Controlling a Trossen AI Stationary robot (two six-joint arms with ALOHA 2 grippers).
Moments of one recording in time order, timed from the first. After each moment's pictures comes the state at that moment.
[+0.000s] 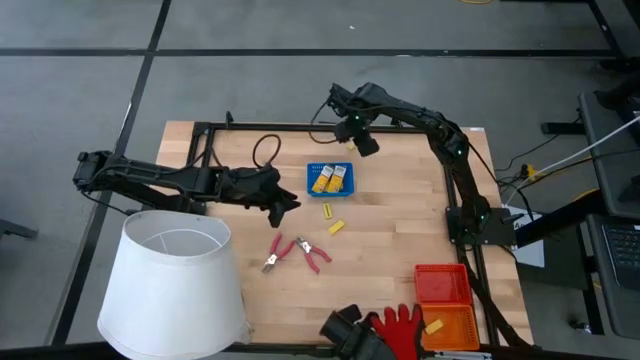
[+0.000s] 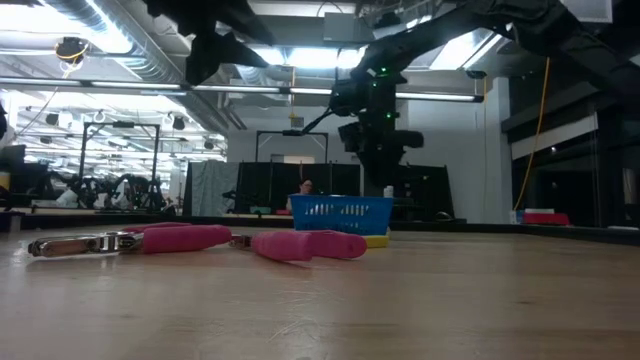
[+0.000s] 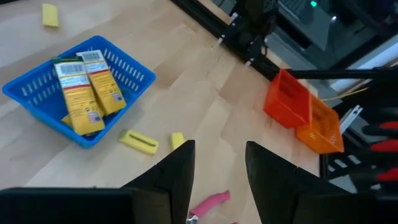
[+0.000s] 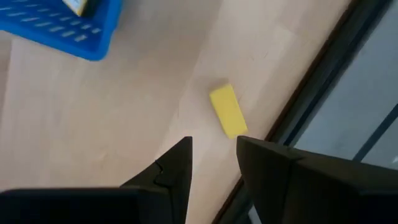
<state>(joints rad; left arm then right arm) -0.05 1.13 0.82 -0.18 -0.16 -0.69 -0.59 2.23 2.03 -1.28 0.08 -1.04</state>
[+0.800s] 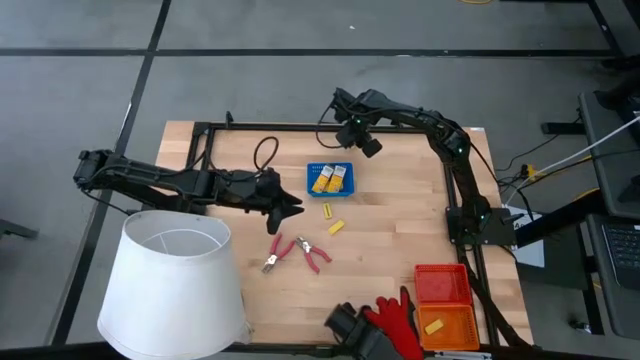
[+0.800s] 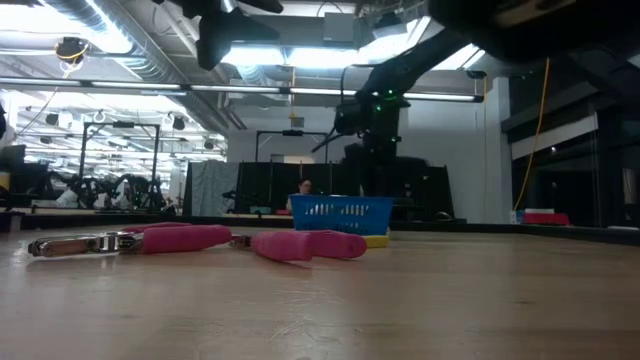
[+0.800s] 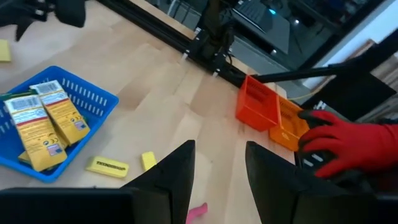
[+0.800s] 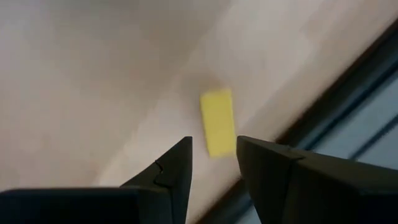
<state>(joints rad) -0.09 1.13 0.82 -0.07 -0.13 -0.60 -0.63 2.23 1.87 -1.07 0.04 -1.31</state>
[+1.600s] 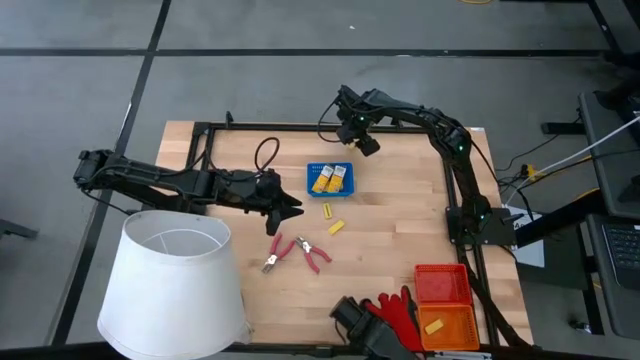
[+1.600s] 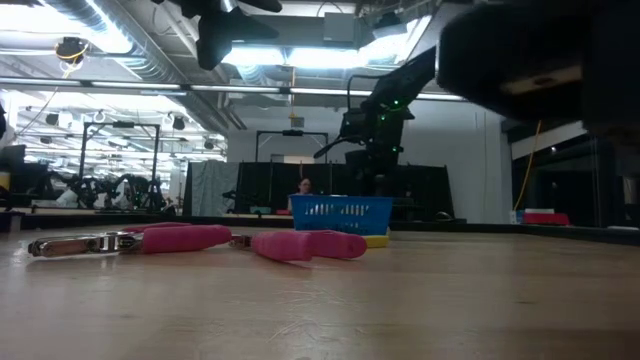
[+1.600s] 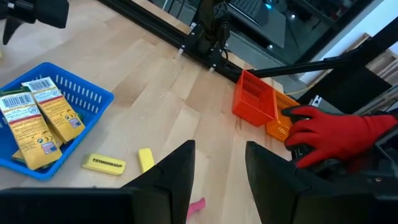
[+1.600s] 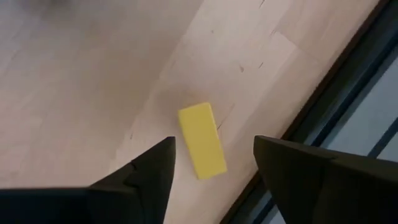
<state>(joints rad) -0.09 1.13 0.82 -0.08 -0.11 -0.59 -0.67 2.23 1.81 -0.96 -0.05 -1.26</state>
